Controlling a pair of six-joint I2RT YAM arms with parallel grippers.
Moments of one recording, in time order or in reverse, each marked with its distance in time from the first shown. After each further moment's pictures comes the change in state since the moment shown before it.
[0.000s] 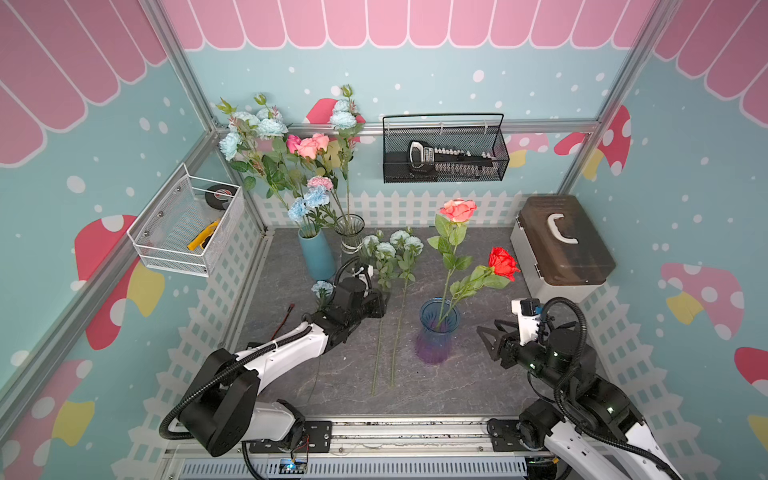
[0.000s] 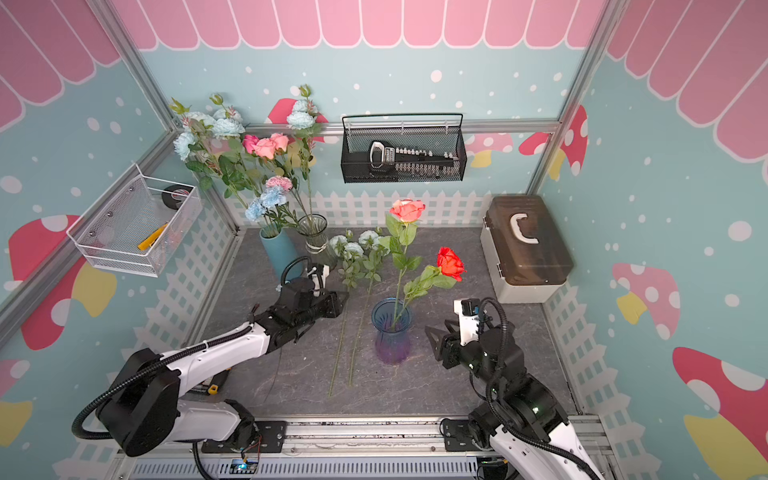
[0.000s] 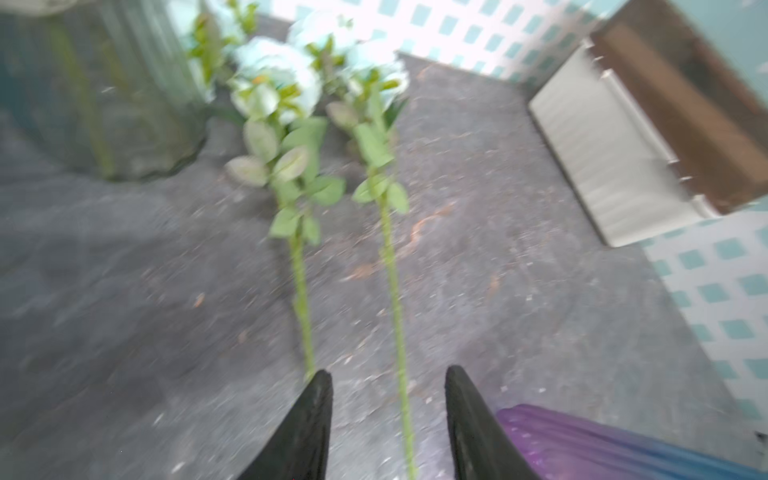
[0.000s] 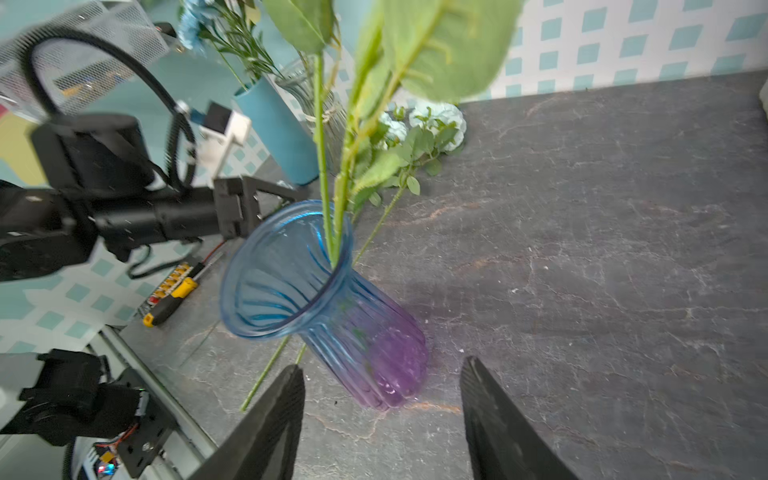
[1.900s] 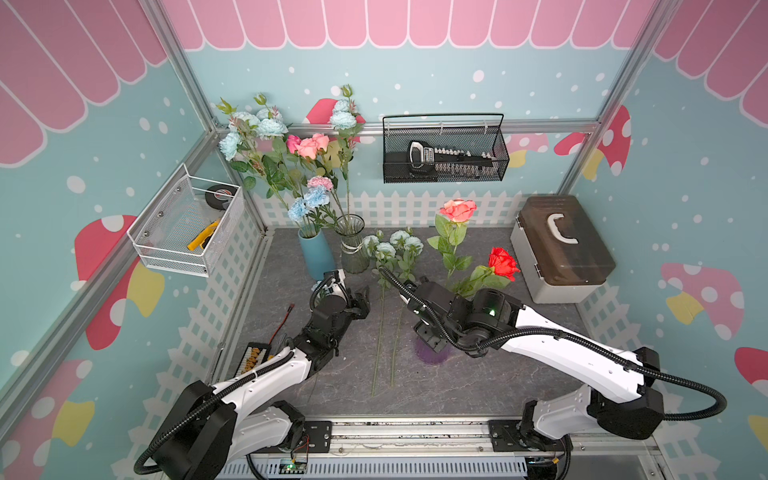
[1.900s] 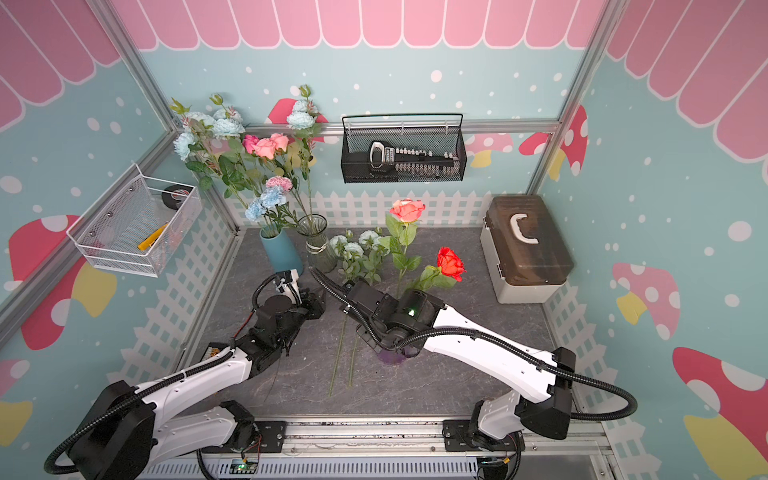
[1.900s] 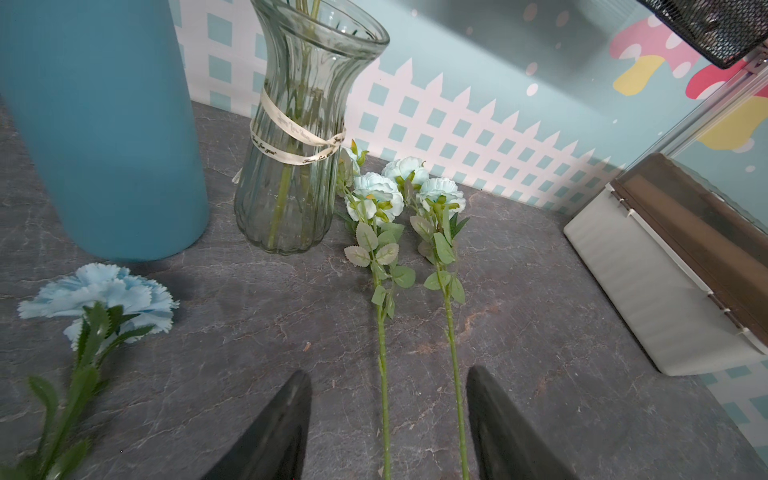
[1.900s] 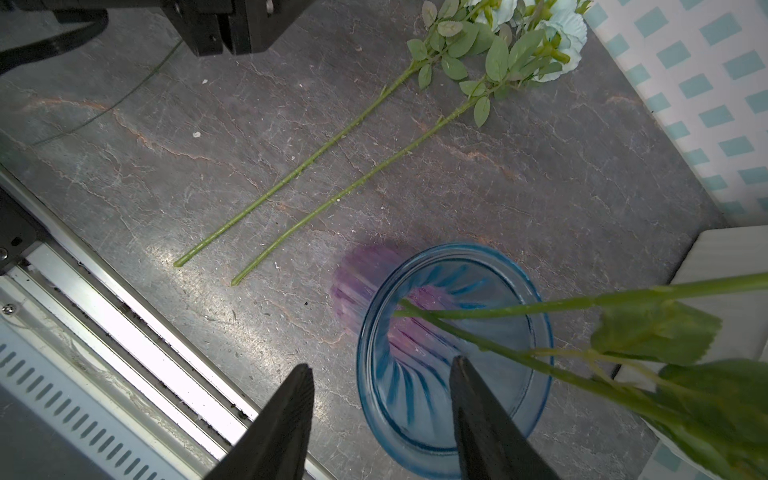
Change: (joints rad) left arm 0.023 -0.183 -0.179 0.240 -0.232 -0.019; right arm 0.563 1.072 0.869 -0.591 0.441 -0.176
